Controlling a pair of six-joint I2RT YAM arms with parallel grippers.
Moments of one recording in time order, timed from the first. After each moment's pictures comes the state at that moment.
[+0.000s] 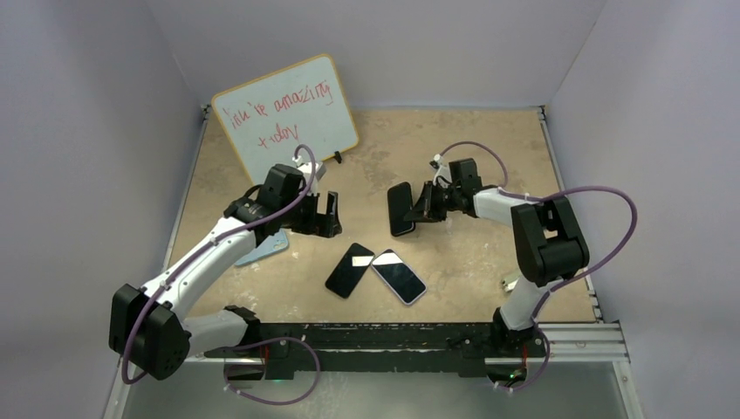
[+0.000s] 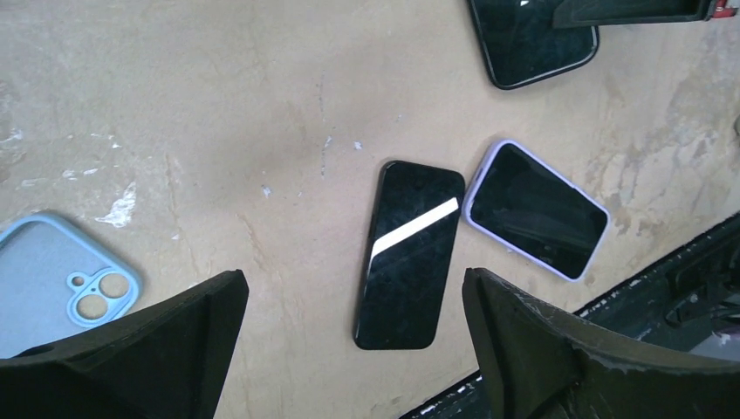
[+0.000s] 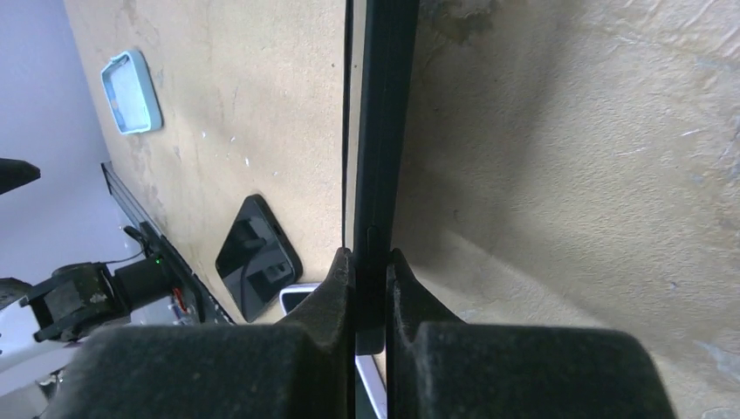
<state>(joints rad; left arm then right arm) -0.48 1.19 0.91 -0.57 0.18 -0.30 0.26 1.74 0.91 -0.09 -0.64 0.48</state>
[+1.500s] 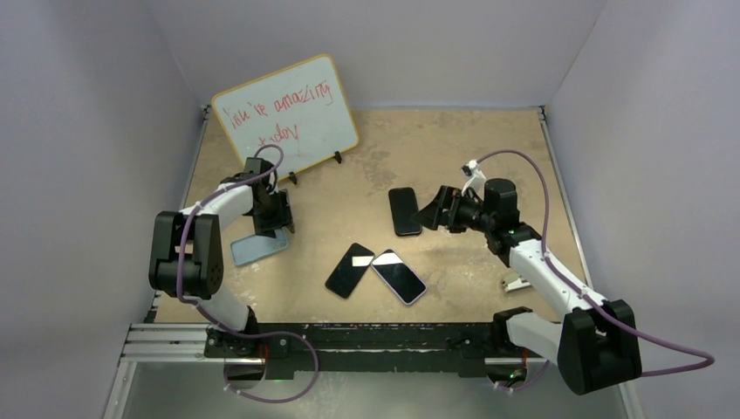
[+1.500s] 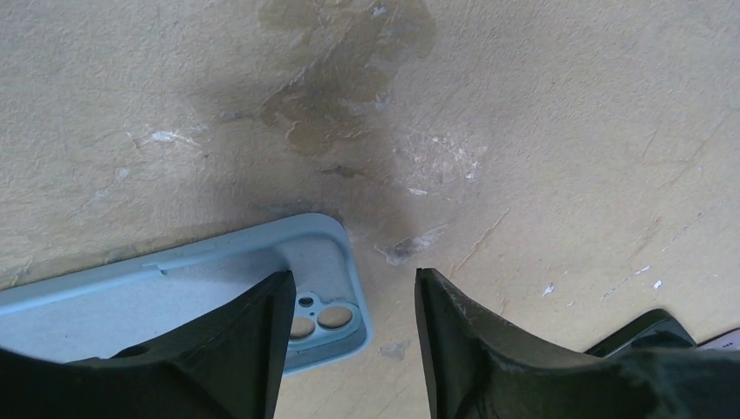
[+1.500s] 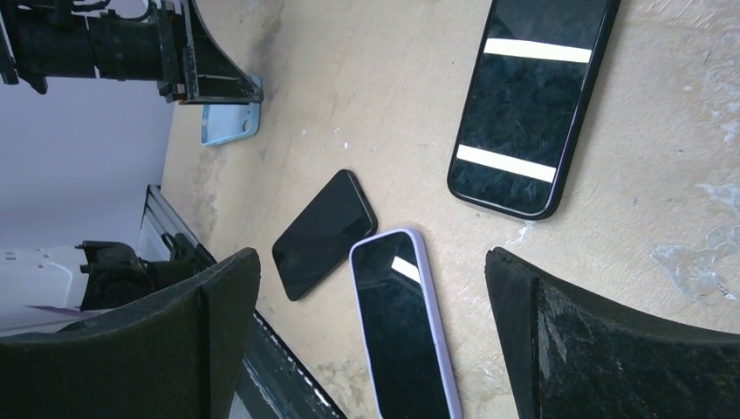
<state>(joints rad) -0.07 1.64 0.96 -0.60 0.10 -0.35 0.23 1.11 0.60 -0.02 -0.60 0.55</state>
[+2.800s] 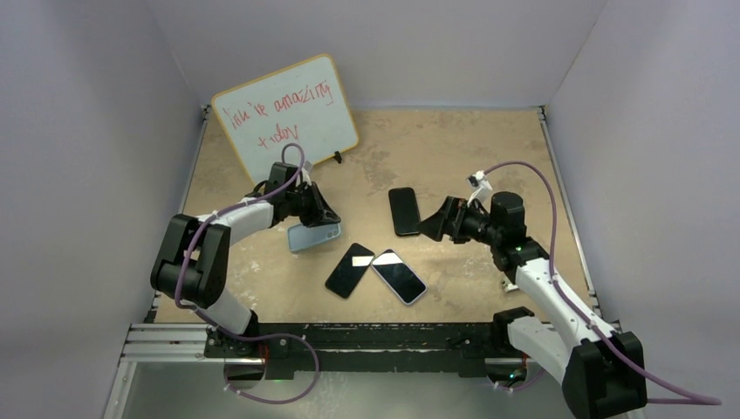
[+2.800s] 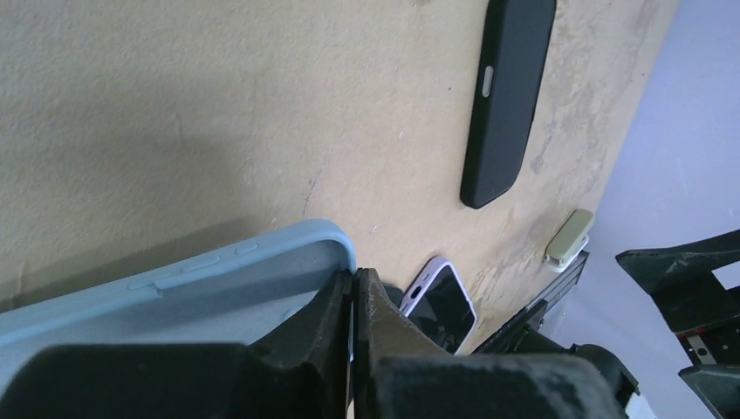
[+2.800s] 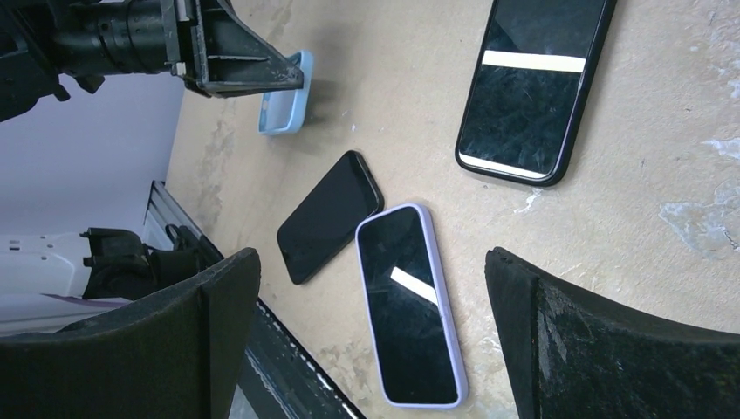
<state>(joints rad) -0.28 1.60 0.82 -0.12 0.49 -0.74 0.23 0.94 0.50 -0.05 -0.60 0.57</state>
